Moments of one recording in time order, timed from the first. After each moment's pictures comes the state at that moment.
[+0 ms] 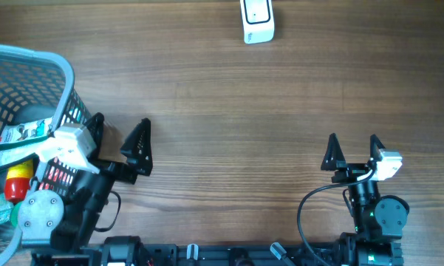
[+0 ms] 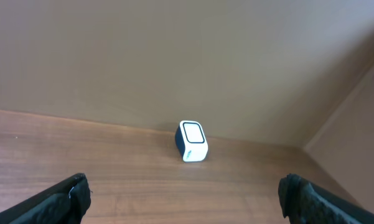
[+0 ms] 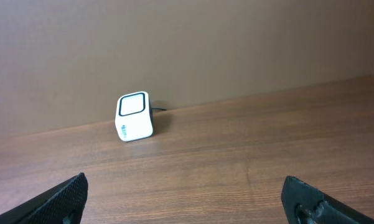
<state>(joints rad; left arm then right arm) 0.00 0.45 0.82 -0.45 0.30 -0.34 -0.09 0.02 0.01 0.00 -0.13 0.20</state>
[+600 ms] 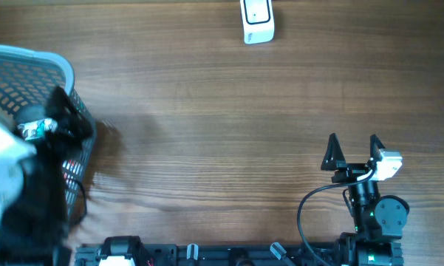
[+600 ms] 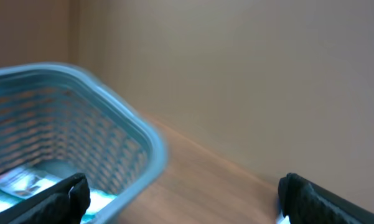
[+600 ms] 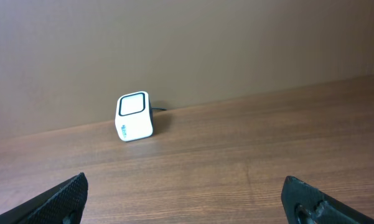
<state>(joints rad) 0.01 0.73 1.31 -0.81 -0.34 -0.45 -0.09 0.02 0.01 0.00 -0.13 0.20</state>
